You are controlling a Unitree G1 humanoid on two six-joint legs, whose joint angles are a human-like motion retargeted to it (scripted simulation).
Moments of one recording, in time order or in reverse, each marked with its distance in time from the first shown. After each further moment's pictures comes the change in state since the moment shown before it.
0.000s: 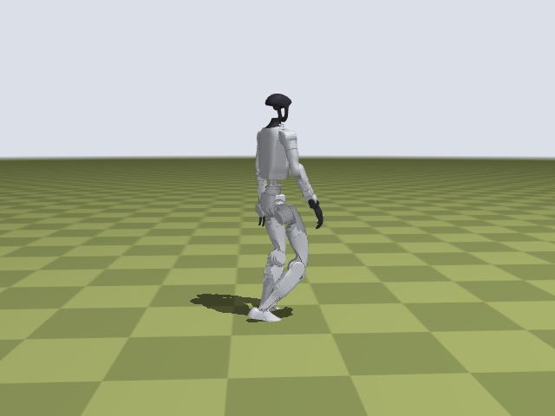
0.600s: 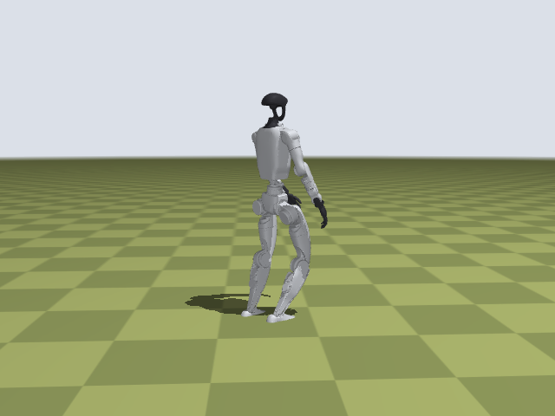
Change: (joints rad) left arm -0.306 0.019 -0.136 -0.206 0.038 -0.056 0.024; right arm 0.029 -0.048 -0.013 0.099 0.029 0.006 0.001; waist 0.007 -0.084 0.036; left_leg 0.394 -0.119 -0.211 -0.346 0.122 -0.011; right_leg 0.067 0.045 0.195 -0.156 -0.077 0.020
